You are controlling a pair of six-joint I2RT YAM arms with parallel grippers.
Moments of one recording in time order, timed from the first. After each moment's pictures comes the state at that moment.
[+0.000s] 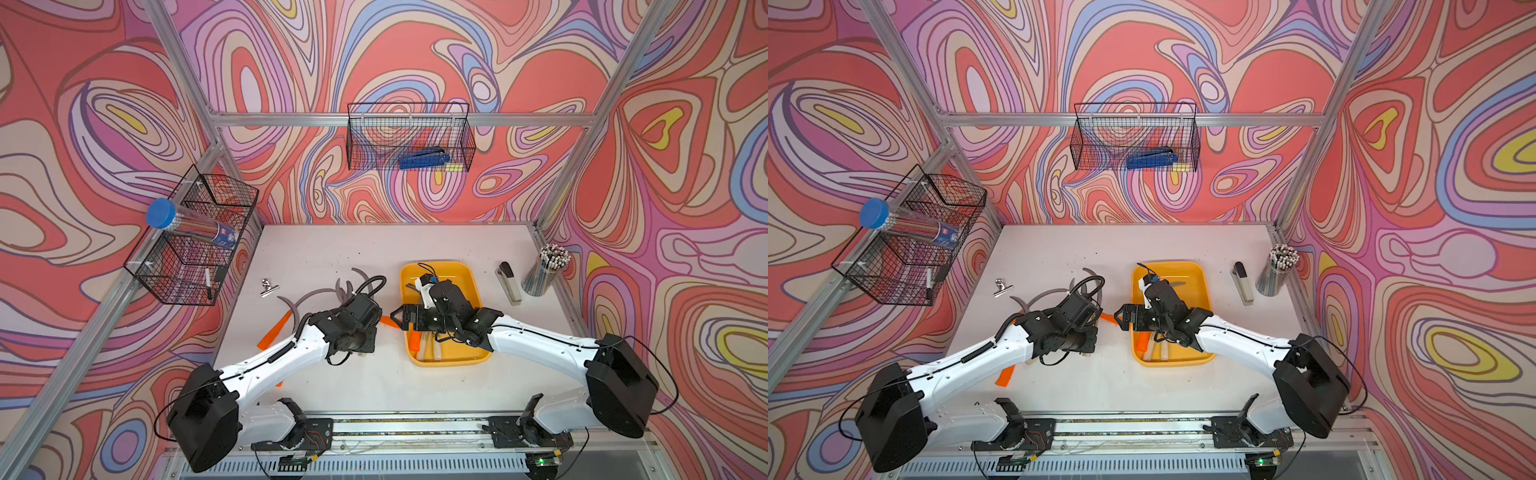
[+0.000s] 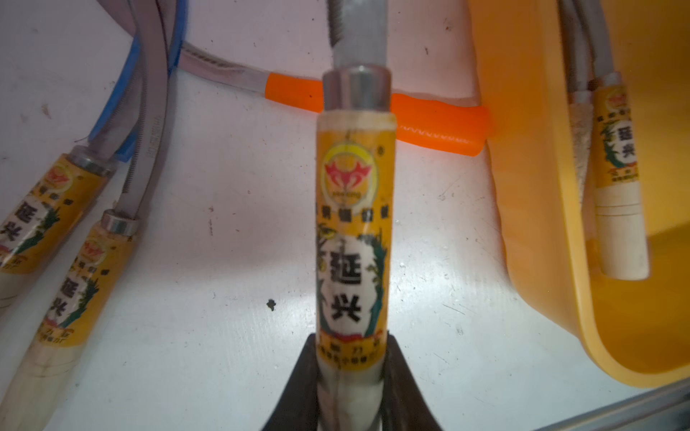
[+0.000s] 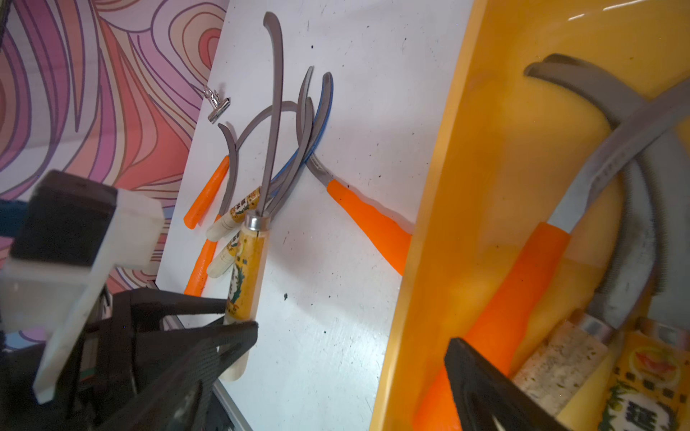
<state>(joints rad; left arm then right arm) -0.74 1.24 0.82 -0.71 -0.08 -0.59 0.78 1.43 0.86 -0.09 -0.18 0.72</state>
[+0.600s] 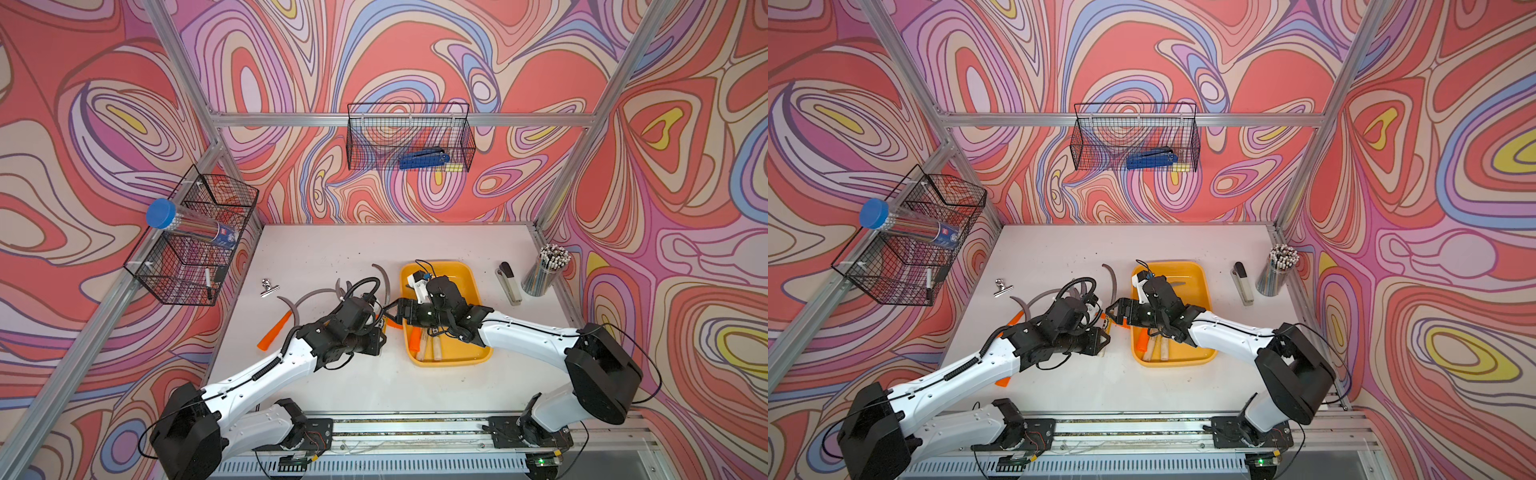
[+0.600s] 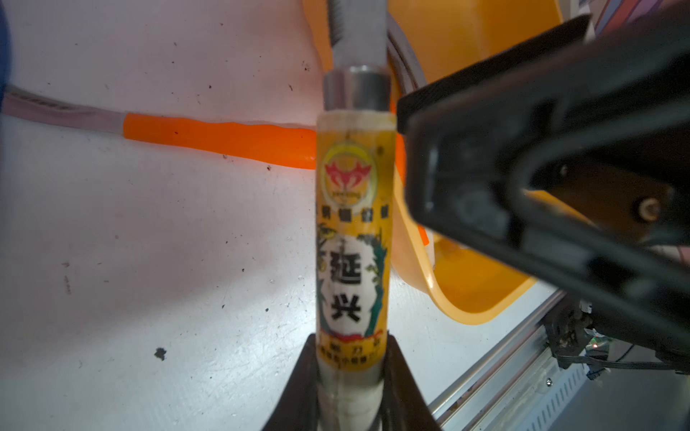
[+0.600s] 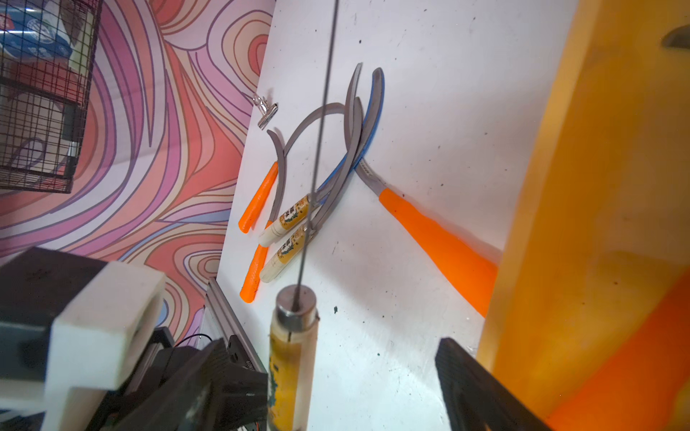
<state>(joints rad) -0.74 1.13 0.73 -0.49 0.14 -0.57 0.76 1.53 0.88 0.09 -0.33 0.81</state>
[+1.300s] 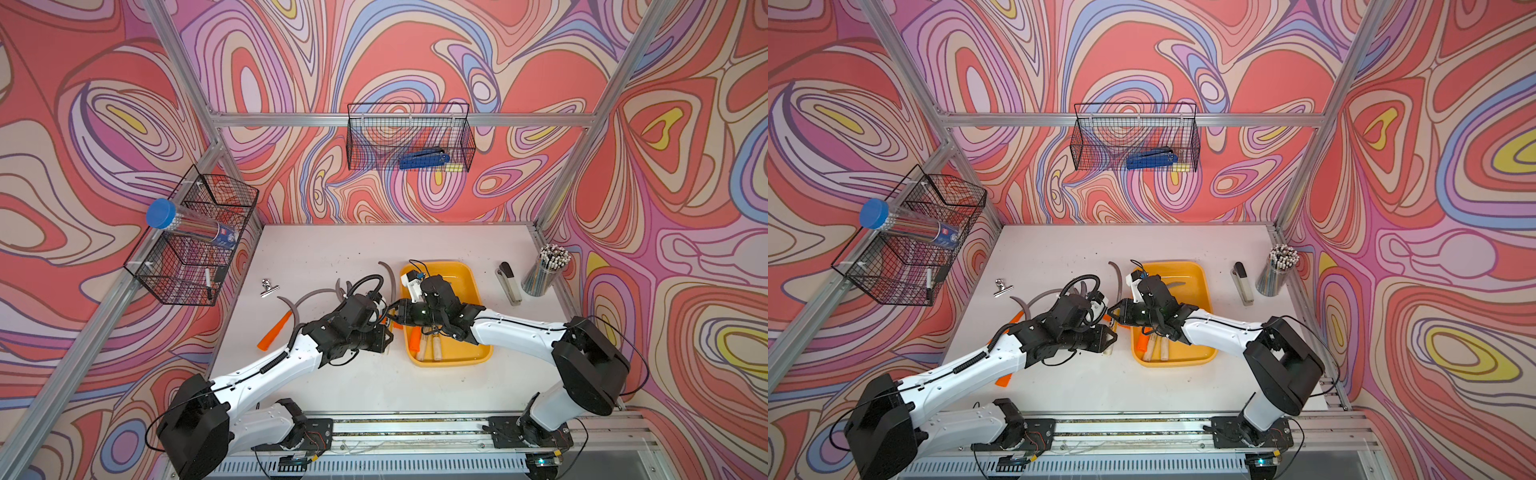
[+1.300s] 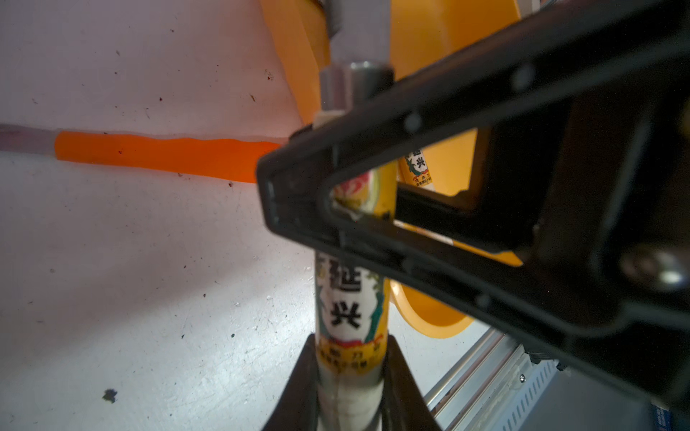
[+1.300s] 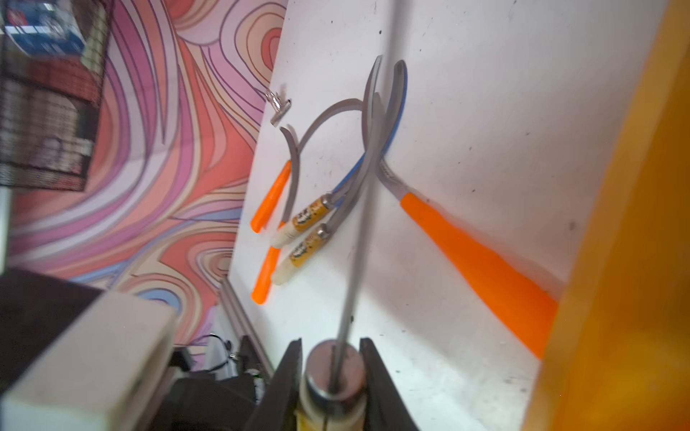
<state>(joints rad) -0.74 1.18 0.74 -0.42 0.20 -0.57 0.77 1.59 0.91 0.15 -0.36 0.83</state>
